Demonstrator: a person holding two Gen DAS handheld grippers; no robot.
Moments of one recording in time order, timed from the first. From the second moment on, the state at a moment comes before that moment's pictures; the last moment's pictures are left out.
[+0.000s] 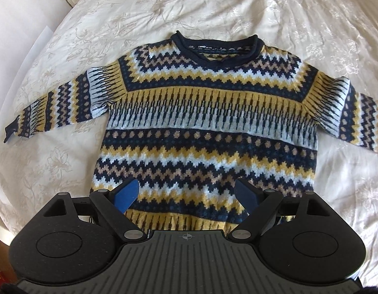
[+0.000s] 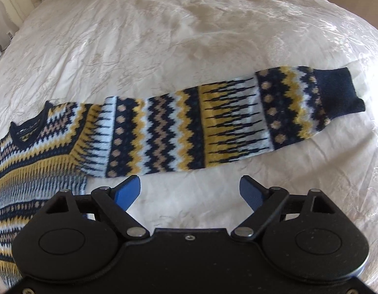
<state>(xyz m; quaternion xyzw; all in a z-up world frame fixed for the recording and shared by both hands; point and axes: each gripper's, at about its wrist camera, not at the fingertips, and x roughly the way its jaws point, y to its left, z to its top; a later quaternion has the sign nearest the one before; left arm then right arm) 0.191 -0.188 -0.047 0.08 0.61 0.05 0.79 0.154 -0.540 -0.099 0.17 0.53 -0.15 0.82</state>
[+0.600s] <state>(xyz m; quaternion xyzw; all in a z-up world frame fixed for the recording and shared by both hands) 0.188 -0.195 -0.053 0.10 0.61 0.06 0.78 0.130 -0.670 -0.135 0.29 0.42 -0.26 0.82</state>
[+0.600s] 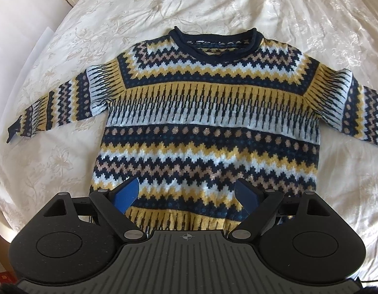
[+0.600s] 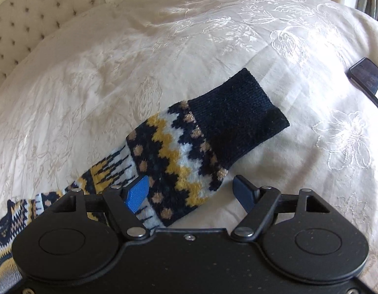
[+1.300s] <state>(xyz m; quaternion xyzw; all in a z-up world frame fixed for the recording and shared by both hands) 0.189 -0.097 -0.055 0.07 0.58 0.00 0.81 0.163 -0.536 -0.017 0.21 0.34 -0.15 0.91</state>
